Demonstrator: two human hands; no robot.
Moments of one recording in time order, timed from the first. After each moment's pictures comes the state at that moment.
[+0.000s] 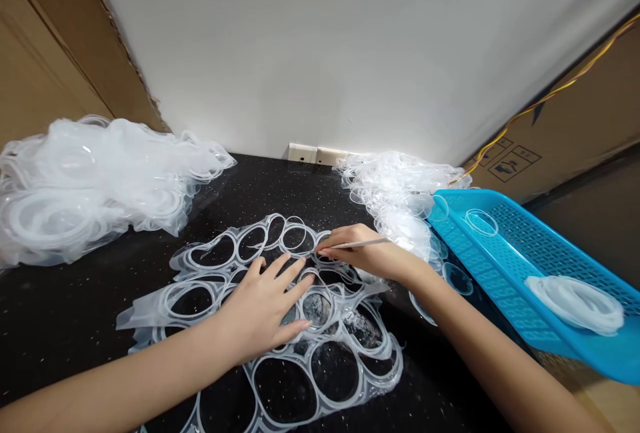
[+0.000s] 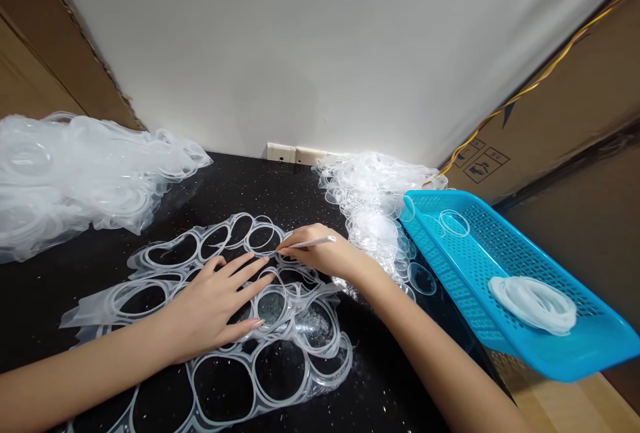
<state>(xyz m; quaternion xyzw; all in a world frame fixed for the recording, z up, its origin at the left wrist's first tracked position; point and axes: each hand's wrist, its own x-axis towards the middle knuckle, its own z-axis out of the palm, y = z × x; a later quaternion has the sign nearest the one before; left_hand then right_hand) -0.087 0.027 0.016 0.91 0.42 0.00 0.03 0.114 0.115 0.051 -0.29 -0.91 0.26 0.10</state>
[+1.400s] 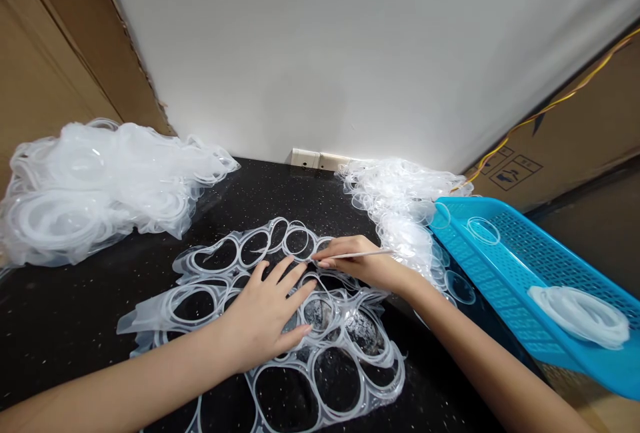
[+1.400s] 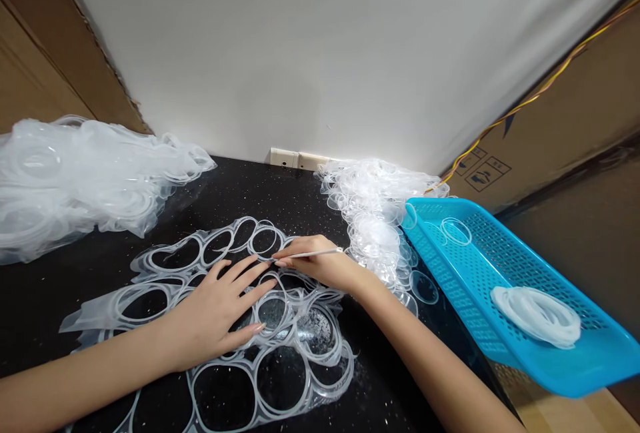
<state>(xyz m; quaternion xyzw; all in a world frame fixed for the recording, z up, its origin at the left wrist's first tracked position) -0.085 0.027 0.021 0.90 0.44 0.00 0.09 0.115 0.114 0.038 -0.26 -0.90 0.31 0.16</state>
